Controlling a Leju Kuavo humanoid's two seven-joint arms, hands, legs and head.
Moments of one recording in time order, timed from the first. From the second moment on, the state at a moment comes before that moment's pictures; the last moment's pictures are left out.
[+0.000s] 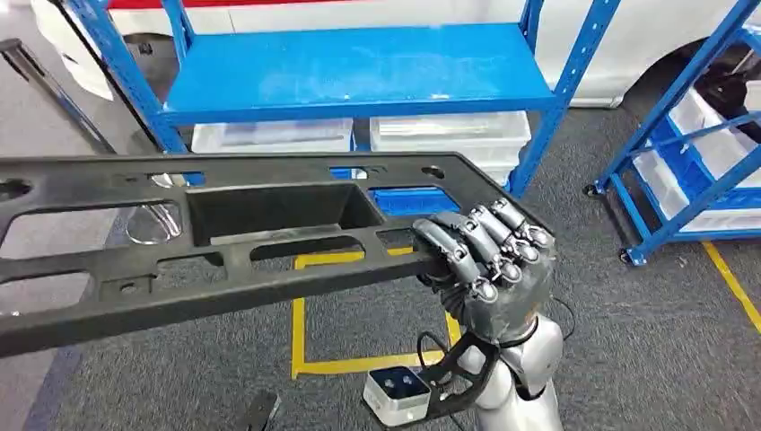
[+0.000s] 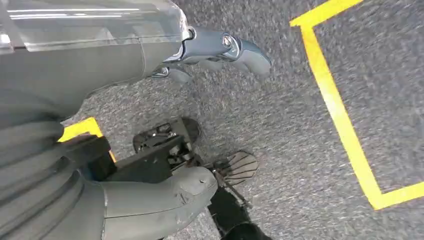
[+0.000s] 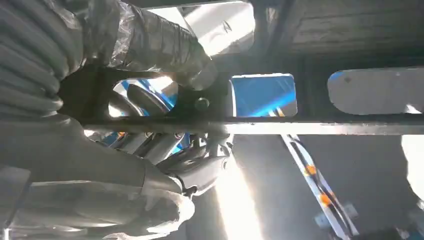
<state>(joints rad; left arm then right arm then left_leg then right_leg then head) -0.17 -0.20 0.40 -0.22 -0.65 0.05 -0.38 -0.20 0.31 0.26 -1.91 1.14 -0.70 -0.69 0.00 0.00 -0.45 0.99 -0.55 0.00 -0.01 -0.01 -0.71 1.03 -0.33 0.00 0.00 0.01</state>
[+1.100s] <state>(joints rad) -0.18 -0.20 0.40 -0.22 -0.65 0.05 -0.38 -0.21 0.31 0.27 -1.91 1.15 -0.70 -0.69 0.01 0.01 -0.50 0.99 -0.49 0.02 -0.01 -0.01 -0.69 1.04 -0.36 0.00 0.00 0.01</state>
